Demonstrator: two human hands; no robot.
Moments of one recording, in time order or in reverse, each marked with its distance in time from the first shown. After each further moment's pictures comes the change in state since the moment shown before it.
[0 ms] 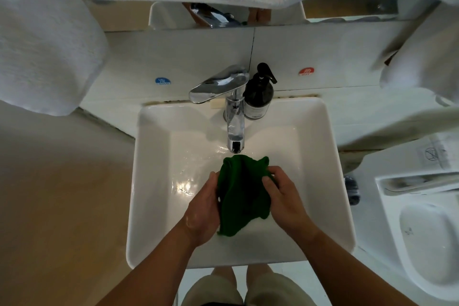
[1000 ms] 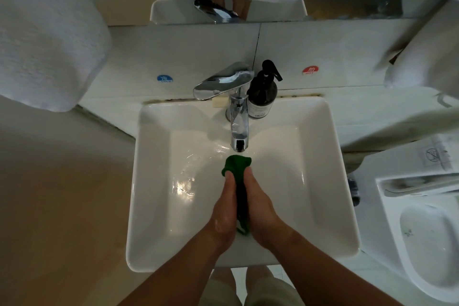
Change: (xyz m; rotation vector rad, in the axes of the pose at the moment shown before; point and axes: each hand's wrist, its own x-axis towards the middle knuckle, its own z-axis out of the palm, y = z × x) left_hand 0.011 -0.024 0.033 -0.026 0.031 0.060; right_hand -0.018 -0.027 0.057 0.547 -0.135 0.412
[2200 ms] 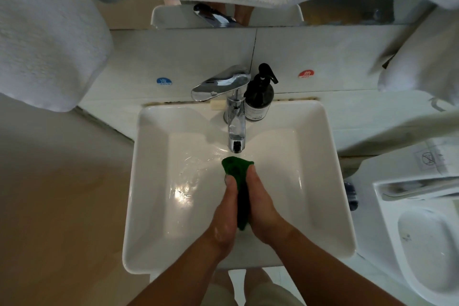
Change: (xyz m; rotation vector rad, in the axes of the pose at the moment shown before) left_hand -0.014 0.004 0.003 0.121 0.021 0.007; right_hand -0.009 -0.006 -0.002 0.004 -0.048 -0.025
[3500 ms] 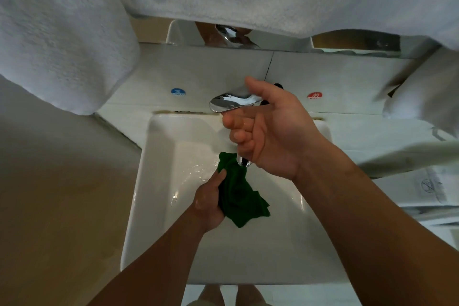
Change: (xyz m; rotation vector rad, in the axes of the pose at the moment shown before) left_hand 0.062 0.029 -0.042 -0.312 -0.080 -0.013; right_hand -0.042 -0.189 0.067 -0.049 -0.327 0.034
